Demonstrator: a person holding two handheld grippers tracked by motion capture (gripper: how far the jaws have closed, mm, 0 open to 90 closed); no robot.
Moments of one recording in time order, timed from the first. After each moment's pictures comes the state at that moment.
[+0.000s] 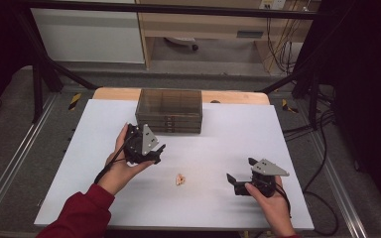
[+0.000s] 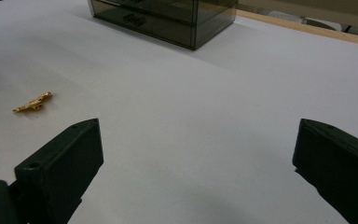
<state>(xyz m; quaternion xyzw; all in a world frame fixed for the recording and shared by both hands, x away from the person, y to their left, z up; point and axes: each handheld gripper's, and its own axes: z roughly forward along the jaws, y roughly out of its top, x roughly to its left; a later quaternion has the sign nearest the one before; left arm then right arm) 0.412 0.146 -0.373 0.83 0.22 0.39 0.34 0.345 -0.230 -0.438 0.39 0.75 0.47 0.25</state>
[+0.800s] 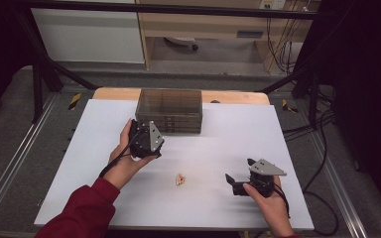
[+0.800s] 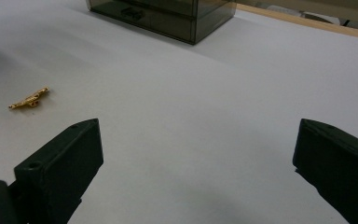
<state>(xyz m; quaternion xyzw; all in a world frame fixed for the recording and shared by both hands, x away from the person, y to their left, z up) 0.431 0.135 -0.381 0.83 0.20 0.44 0.27 0.345 -0.226 -0.439 0.40 0.75 0.46 0.25</state>
